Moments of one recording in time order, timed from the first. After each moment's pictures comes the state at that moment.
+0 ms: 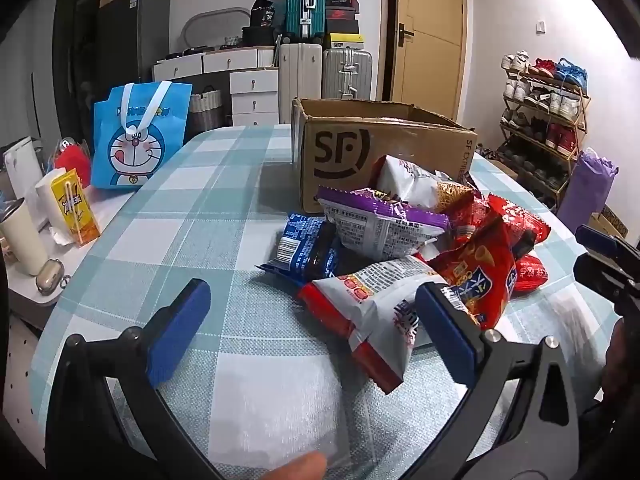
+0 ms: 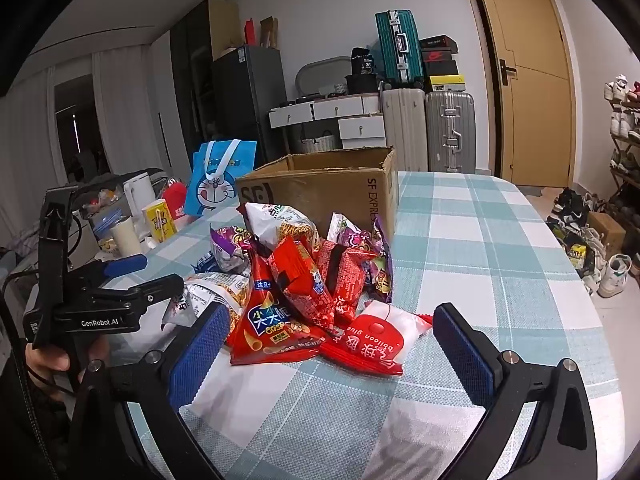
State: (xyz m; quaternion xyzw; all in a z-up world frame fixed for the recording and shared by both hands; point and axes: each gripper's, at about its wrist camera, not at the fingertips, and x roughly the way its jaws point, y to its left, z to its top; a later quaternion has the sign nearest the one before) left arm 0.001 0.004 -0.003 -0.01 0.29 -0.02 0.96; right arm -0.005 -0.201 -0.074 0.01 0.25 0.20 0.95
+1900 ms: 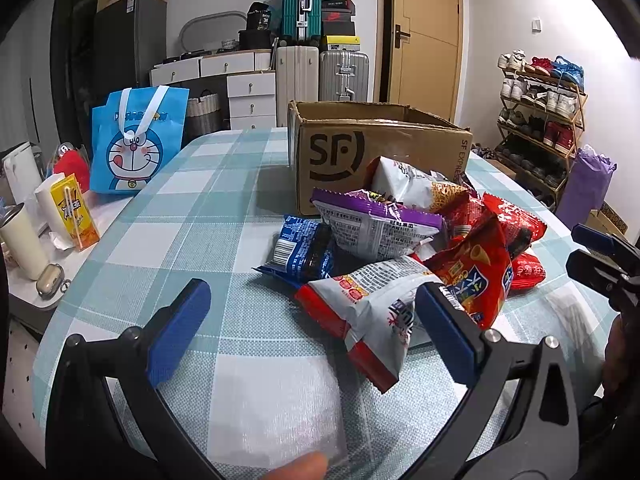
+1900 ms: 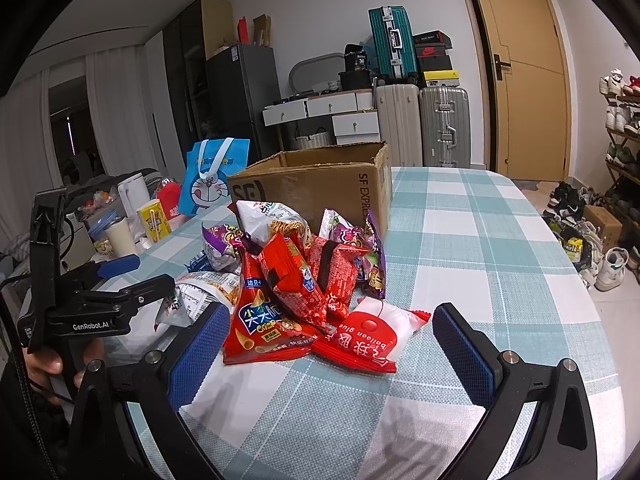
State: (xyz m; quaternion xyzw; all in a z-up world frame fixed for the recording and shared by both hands) left arm 0.001 0.003 0.000 -0.01 0.29 -0.02 0.96; right arm -0.003 -0.209 -0.075 0.01 0.25 0.19 0.95
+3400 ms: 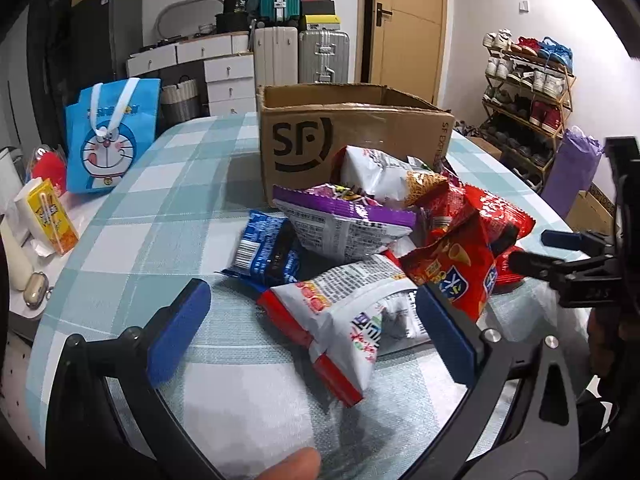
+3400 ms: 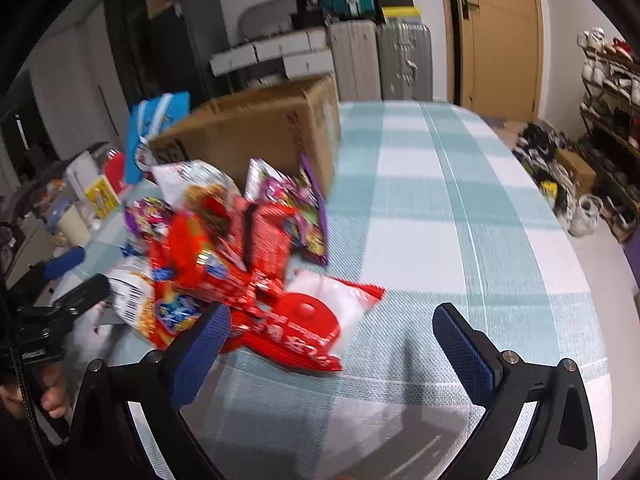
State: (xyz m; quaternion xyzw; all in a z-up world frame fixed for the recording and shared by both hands) left arm 0.018 -0.019 0.004 0.01 0.33 -0.06 0.94; right arm 0.061 -0.216 -0.096 0.01 0.39 0.10 0.92
